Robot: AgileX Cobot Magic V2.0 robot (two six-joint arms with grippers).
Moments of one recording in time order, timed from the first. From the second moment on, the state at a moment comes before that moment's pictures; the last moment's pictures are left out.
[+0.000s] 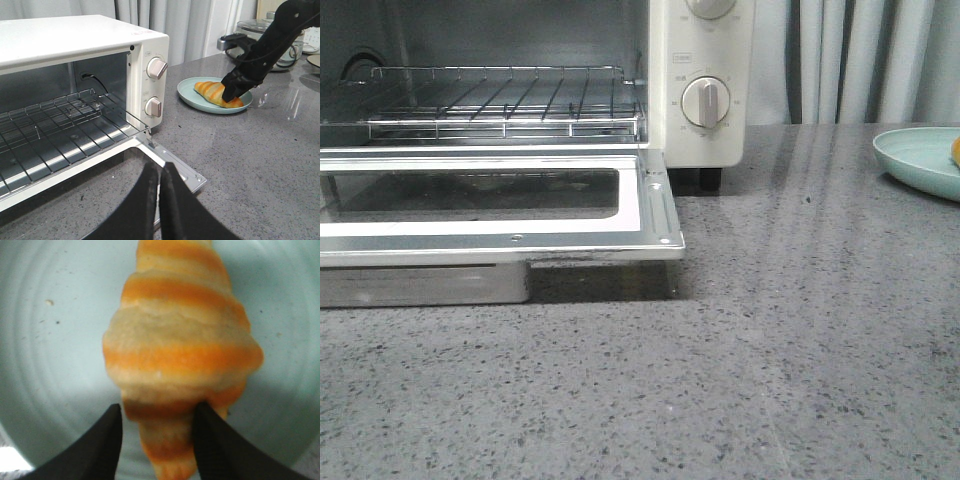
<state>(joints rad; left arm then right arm) -0.42 0.36 -0.57 -0.66 0.56 0.67 -0.10 1.54 -1.12 -0.05 0.74 0.03</state>
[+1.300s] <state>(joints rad) -0.42 0.36 -0.57 -0.67 0.35 0.67 0.69 1.30 -1.59 -0.05 0.42 -0.13</state>
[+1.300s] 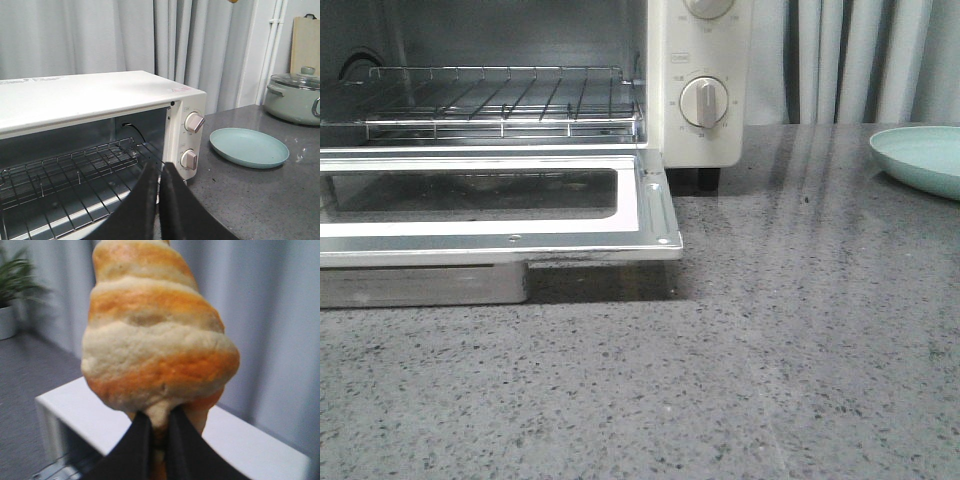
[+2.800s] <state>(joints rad) -0.42 0.36 -0.57 -0.67 0.35 0.67 0.74 1.84 -1.59 -0.16 0.48 -0.13</state>
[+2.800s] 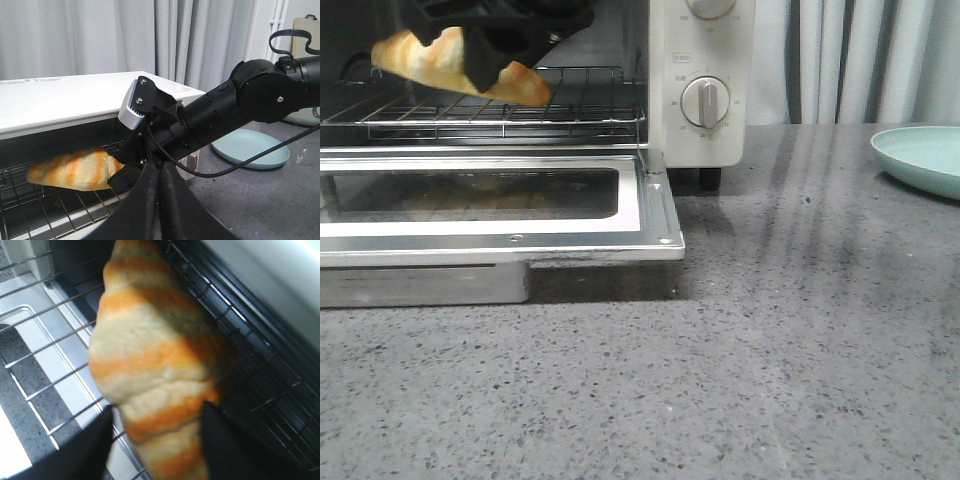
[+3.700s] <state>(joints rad) -0.42 0.36 -0.57 -0.67 0.27 0.67 0.83 1.67 -1.59 0.01 0.71 -0.13</state>
